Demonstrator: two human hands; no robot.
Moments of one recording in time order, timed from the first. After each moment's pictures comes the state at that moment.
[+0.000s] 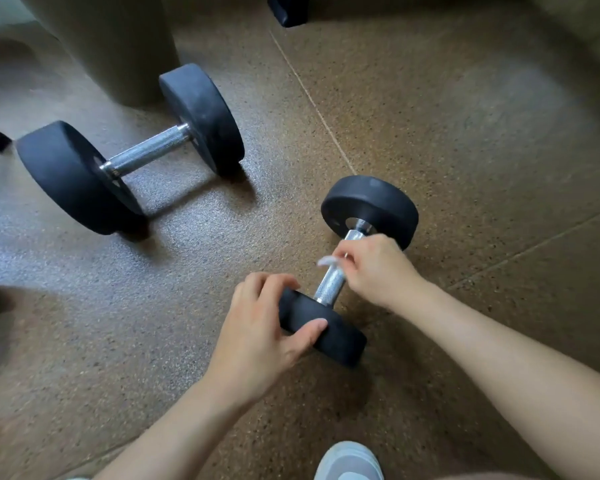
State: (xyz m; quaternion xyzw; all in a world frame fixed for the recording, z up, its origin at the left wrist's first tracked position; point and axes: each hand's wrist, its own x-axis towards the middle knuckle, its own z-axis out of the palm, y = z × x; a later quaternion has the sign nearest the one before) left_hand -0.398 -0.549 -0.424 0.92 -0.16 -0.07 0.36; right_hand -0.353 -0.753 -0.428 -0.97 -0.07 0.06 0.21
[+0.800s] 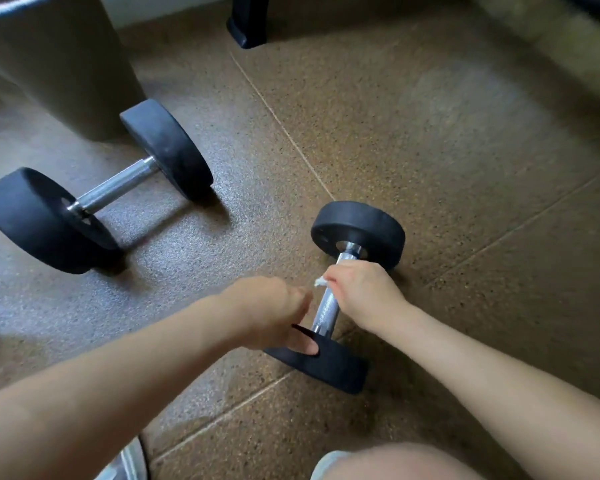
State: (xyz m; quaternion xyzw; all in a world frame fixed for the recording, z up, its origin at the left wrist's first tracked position) left_hand -0.322 -0.607 -0.371 0.83 -0.43 -0.34 -0.06; right_hand -0.371 -0.776 -0.434 -0.98 -0.07 0.10 0.13
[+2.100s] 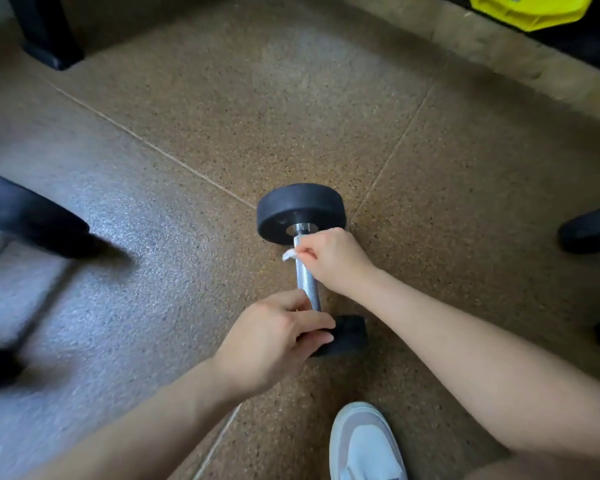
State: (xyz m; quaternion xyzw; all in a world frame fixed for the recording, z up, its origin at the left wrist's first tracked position) left_hand -0.374 -0.626 -0.415 0.70 -0.62 -0.19 0.30; right_hand -0.417 -0.800 -0.422 -0.96 0.22 0.04 0.20
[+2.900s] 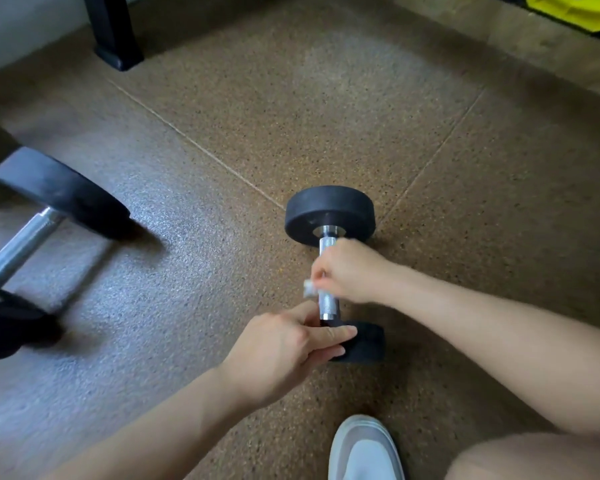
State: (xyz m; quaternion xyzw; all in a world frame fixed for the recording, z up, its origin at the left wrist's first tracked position) left_hand -0.392 -0.621 -0.411 0.75 -0.60 -0.15 0.24; right_hand -0.414 -0.810 -0.406 -0.97 0.05 0.18 0.15
